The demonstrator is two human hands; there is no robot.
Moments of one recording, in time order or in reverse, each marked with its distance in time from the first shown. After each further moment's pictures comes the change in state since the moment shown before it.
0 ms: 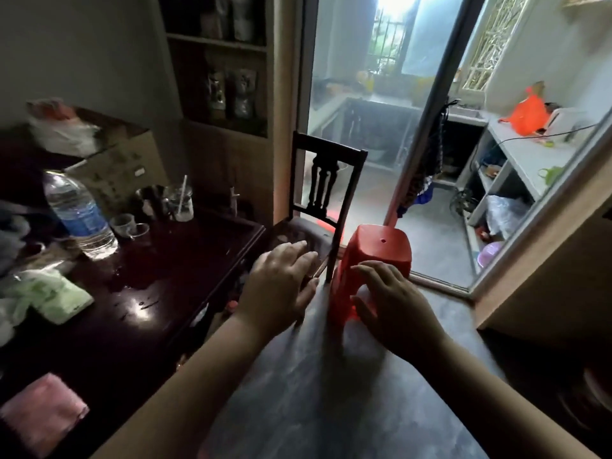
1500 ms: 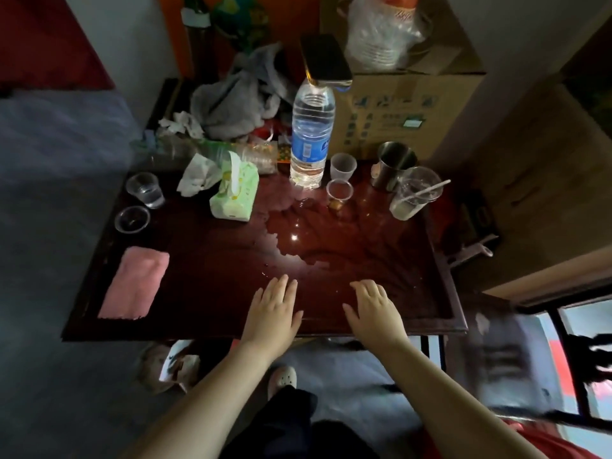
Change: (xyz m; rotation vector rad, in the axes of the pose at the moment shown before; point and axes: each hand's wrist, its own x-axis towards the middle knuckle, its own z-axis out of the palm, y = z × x) left_hand -0.008 -0.306 0.176 0.267 -0.286 -1.327; right_hand 0.372 -0.063 0.411 0.186 -0.741 -0.705
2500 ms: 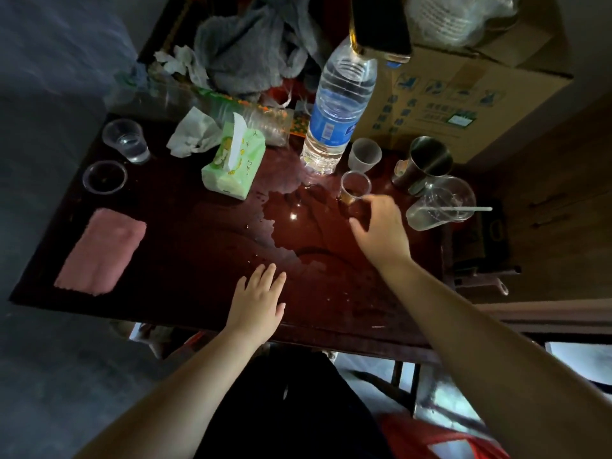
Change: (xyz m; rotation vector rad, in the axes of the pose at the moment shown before) left_hand 0.048 -0.009 0.038 -0.069 -0.095 -0.145; right_hand 0.168 0.003 -0.057 0.123 0.170 -0.084
